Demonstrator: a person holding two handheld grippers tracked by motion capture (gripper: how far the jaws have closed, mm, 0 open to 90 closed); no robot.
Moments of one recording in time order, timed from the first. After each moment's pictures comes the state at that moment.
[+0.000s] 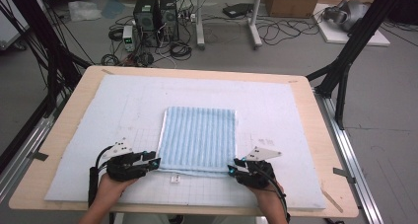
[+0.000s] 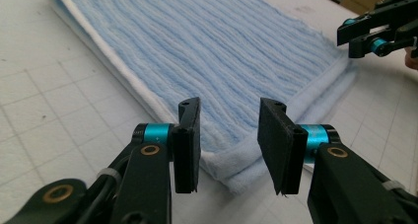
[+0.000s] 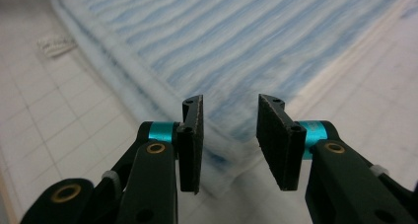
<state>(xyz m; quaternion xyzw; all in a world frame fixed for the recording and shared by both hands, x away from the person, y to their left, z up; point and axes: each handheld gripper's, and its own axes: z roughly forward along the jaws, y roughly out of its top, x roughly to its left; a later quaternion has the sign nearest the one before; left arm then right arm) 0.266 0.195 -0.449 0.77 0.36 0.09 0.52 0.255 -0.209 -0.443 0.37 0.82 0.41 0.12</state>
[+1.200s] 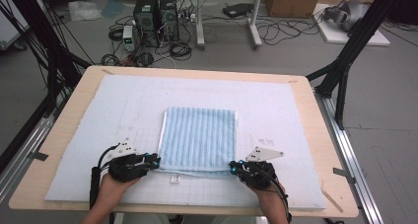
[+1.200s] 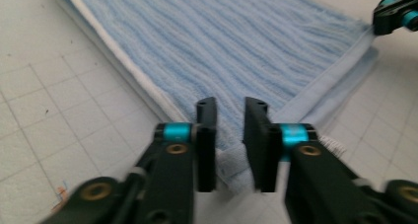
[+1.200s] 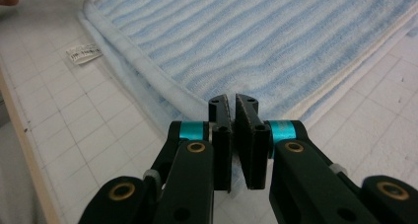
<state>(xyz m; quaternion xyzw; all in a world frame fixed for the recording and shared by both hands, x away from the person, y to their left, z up) 0.264 0.187 -0.444 0.78 0.38 0.10 0.49 0.248 -0.211 -0.428 0.36 0.82 0.43 0.11</state>
